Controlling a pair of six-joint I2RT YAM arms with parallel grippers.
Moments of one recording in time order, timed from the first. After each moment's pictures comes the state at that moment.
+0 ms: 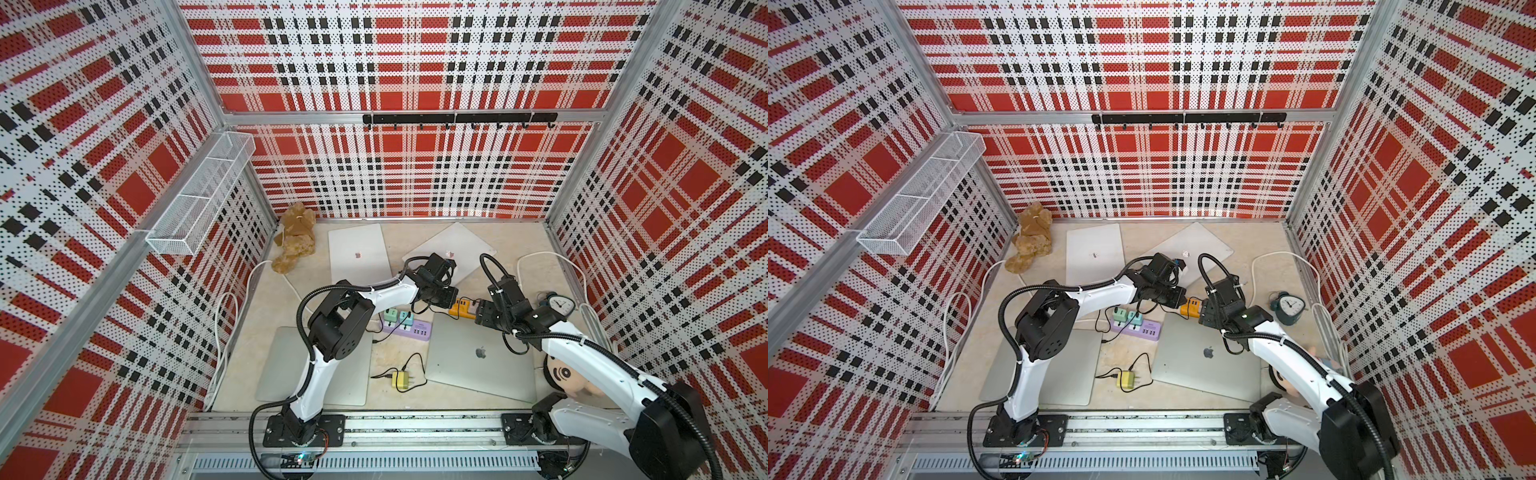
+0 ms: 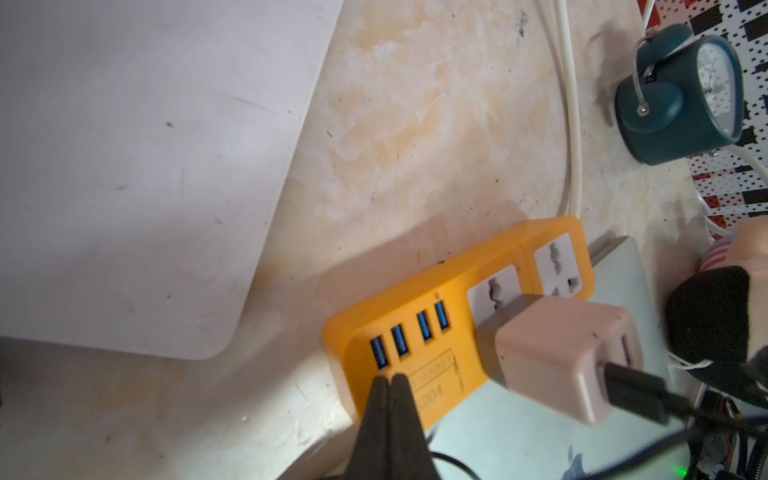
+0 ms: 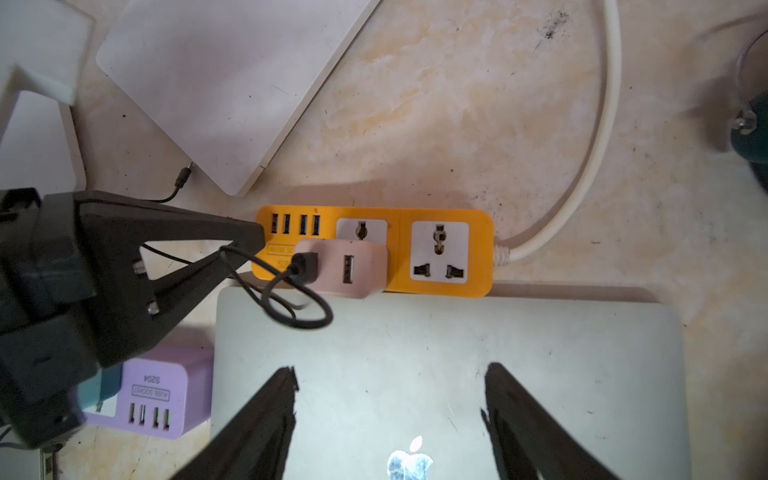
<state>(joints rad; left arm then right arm) -0.78 2.15 1.56 -0.32 0.31 -0.39 0.49 1.15 0.75 -0.57 0.21 0.69</state>
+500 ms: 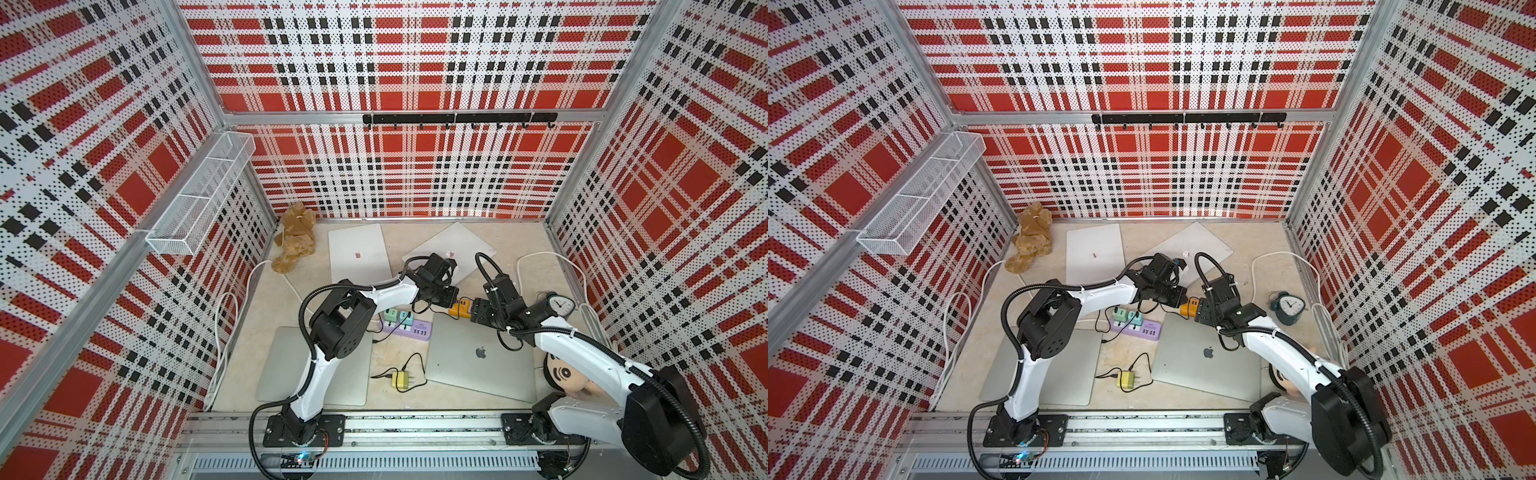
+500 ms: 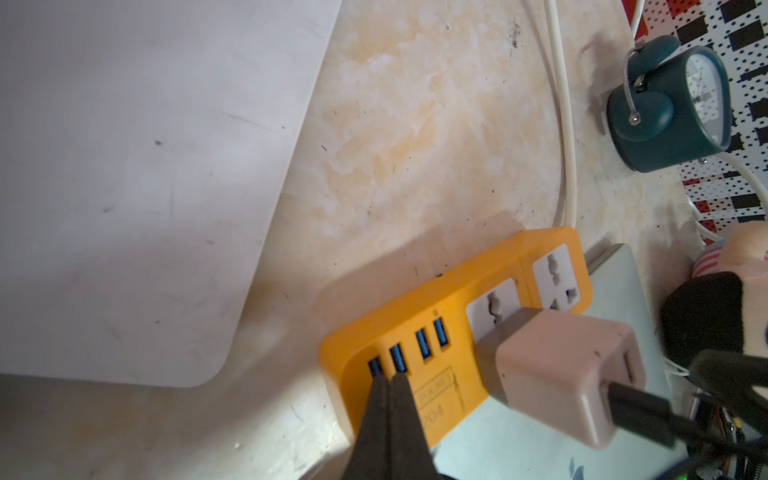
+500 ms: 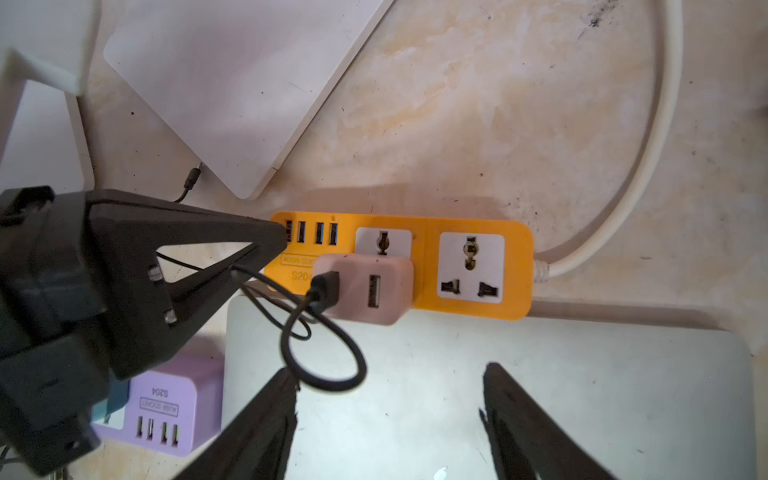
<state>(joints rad) -0.78 2.17 1.56 -0.28 0.33 -0.39 0.49 1.22 0.74 -0.50 0.18 0.69</state>
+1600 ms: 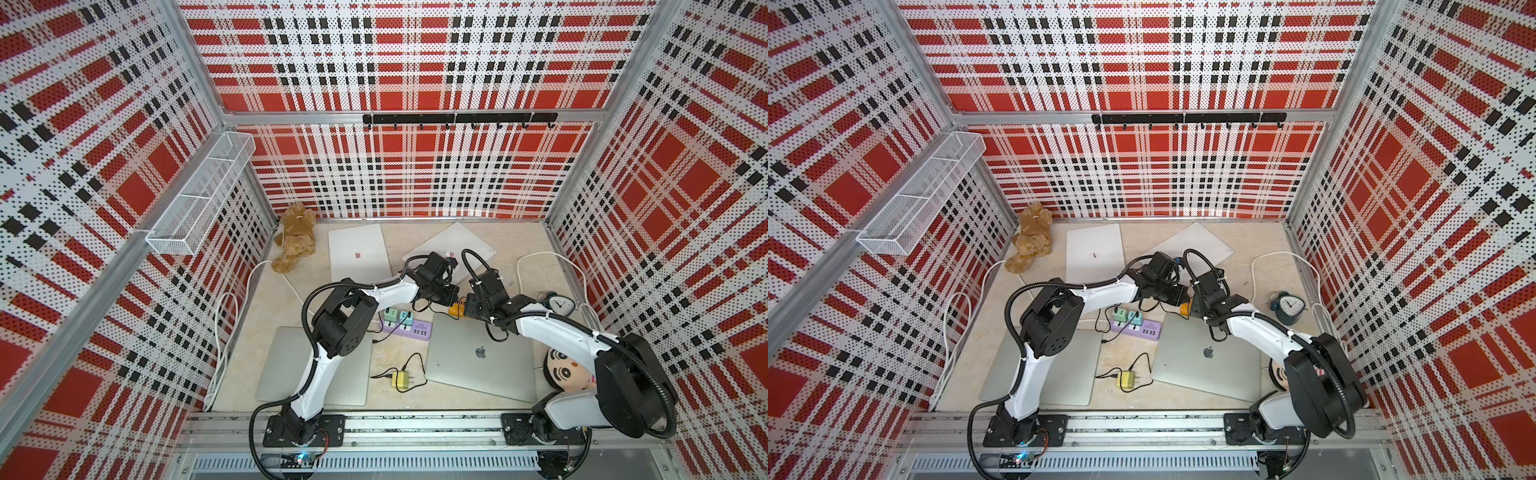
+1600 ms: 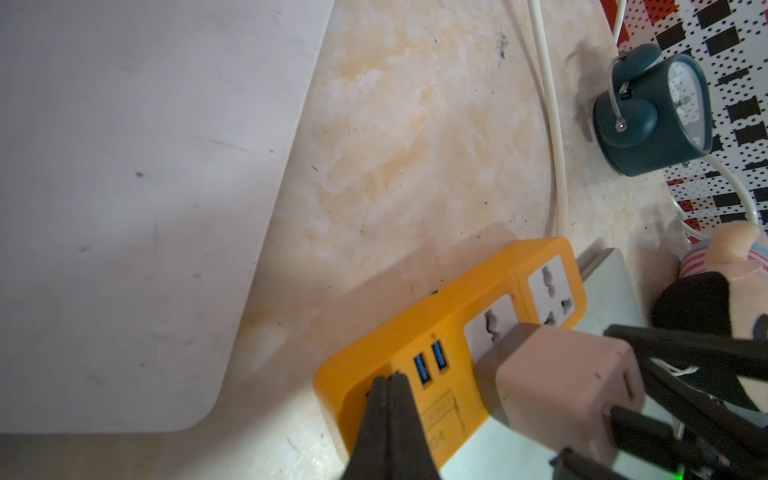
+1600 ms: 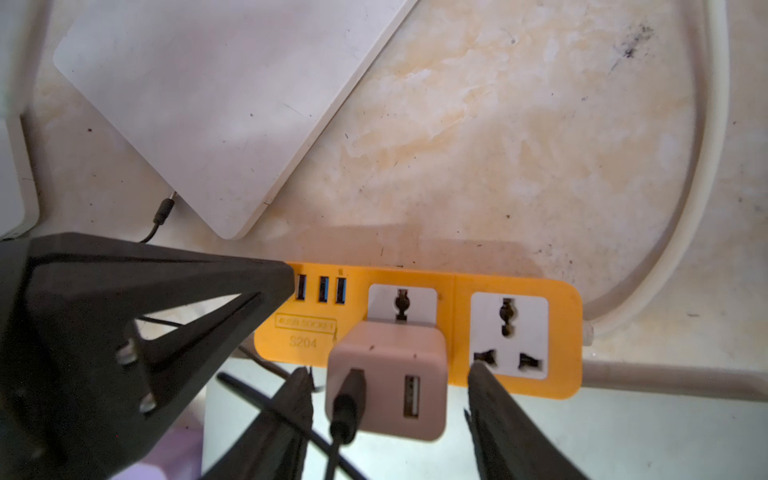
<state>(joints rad) -0.77 2.20 1.58 -0.26 0.35 -0.37 0.52 1.41 0.82 -0.40 0.26 0.69</state>
